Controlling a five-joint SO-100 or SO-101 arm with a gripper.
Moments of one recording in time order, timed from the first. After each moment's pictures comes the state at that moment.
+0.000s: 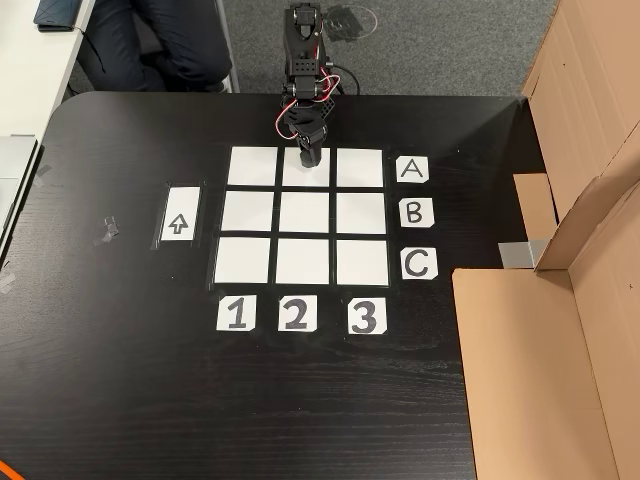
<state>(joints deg) -6.8 120.2 135.7 76.9 -40.0</state>
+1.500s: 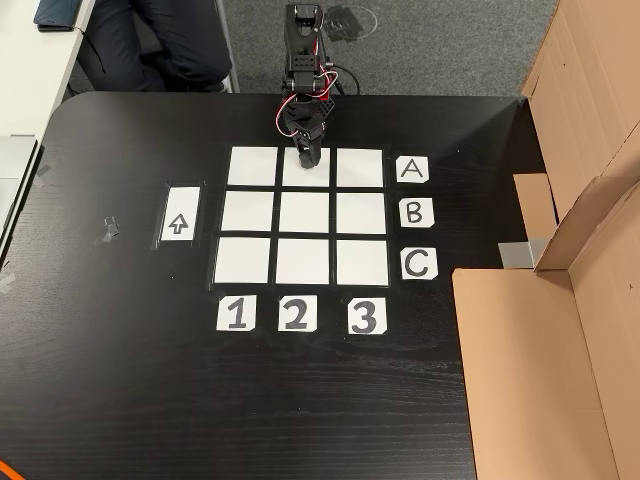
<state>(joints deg) -5.1 133.0 151.7 68.3 -47.5</state>
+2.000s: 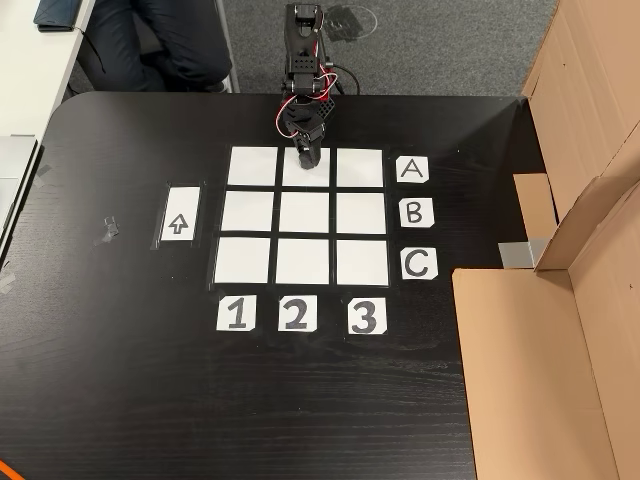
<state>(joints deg) -5.0 133.2 154.1 66.4 -47.9</state>
